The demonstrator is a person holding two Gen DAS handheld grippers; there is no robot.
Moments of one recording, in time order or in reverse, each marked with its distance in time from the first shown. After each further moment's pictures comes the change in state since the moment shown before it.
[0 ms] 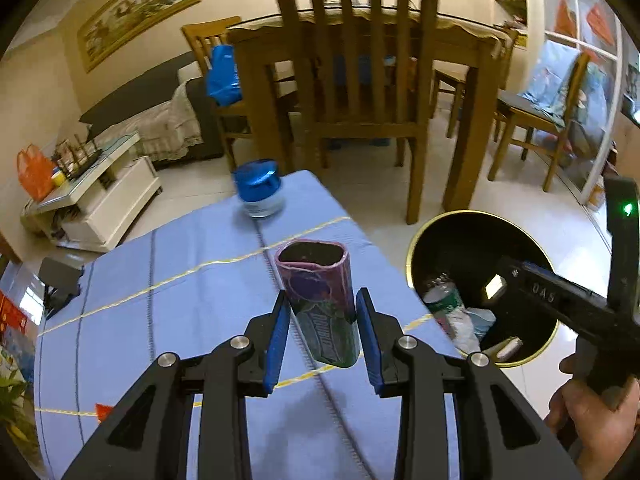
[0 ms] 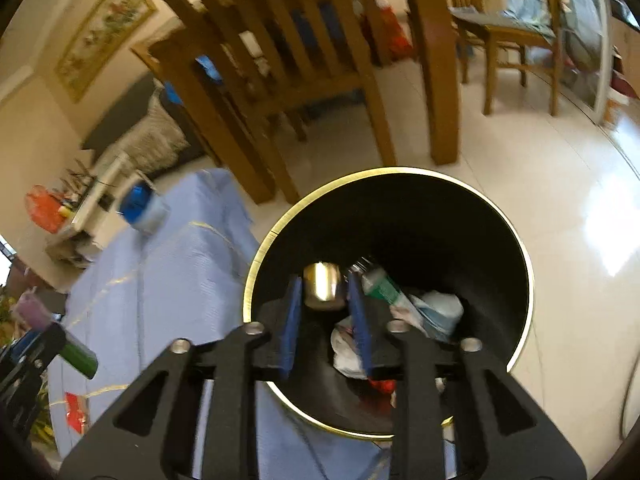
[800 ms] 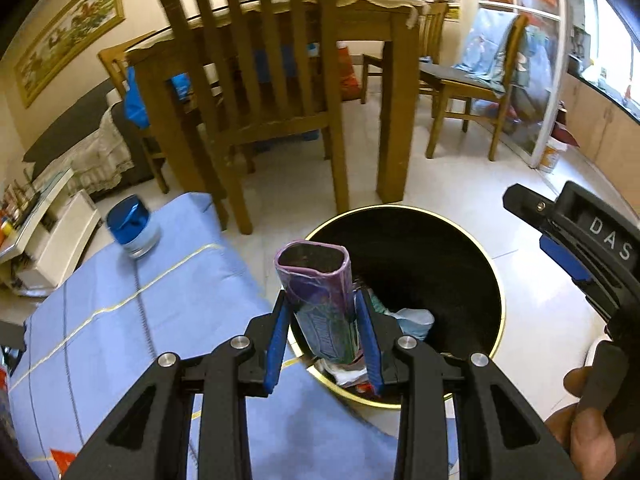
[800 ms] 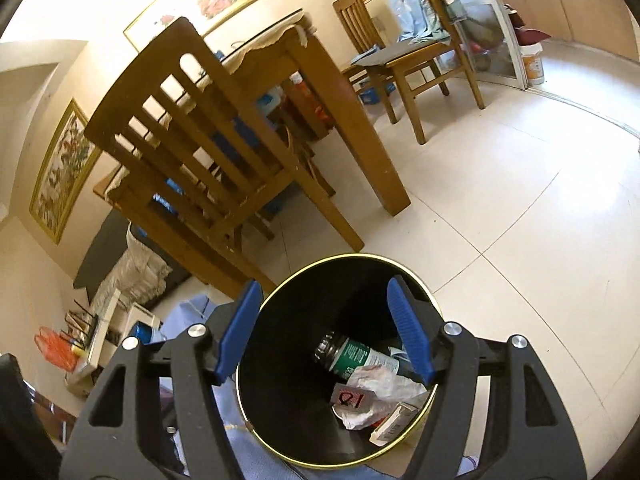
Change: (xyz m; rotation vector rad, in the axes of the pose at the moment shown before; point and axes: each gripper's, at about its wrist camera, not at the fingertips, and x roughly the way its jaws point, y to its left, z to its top) left arm 0.036 -0.104 0.023 0.163 0.006 -0.174; right arm -0.075 -0.086 0.006 0.371 -0.329 -0.015
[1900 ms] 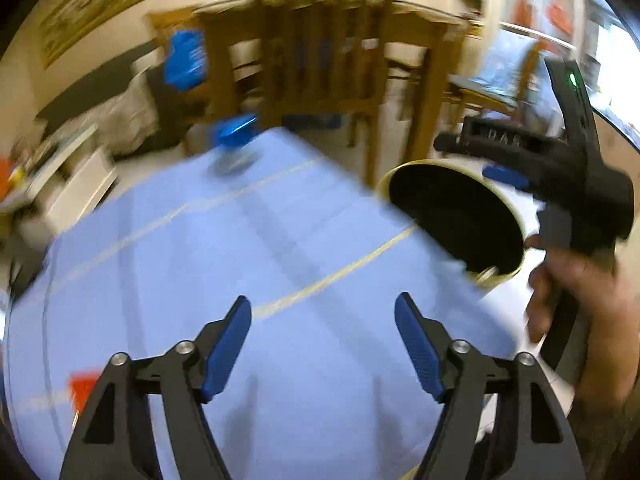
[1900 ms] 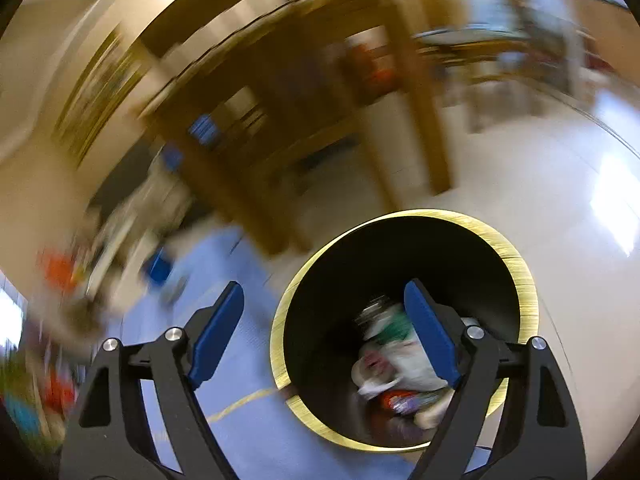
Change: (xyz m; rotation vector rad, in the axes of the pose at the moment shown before) left arm -0.075 0.136 -0.124 -0.149 0.022 -0.009; right arm 0.040 0.095 -0.049 -0.297 0.193 0.108
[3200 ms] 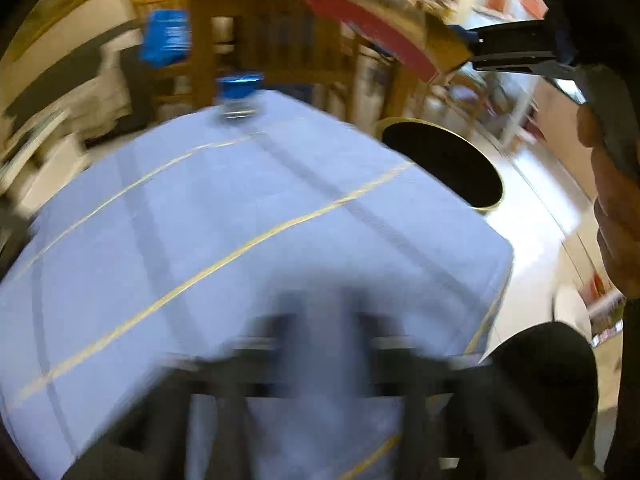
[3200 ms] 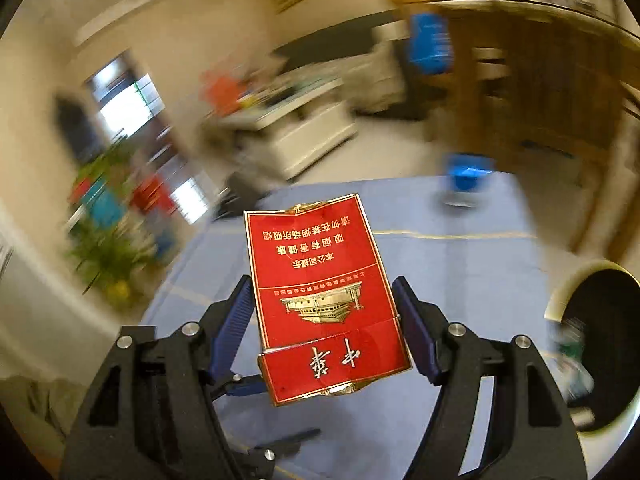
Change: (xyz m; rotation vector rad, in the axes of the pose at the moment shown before) left arm -0.007 0.025 -0.026 0.115 0.086 -0.178; right arm -0.057 0.216 -0.049 -0.492 0.271 0.461
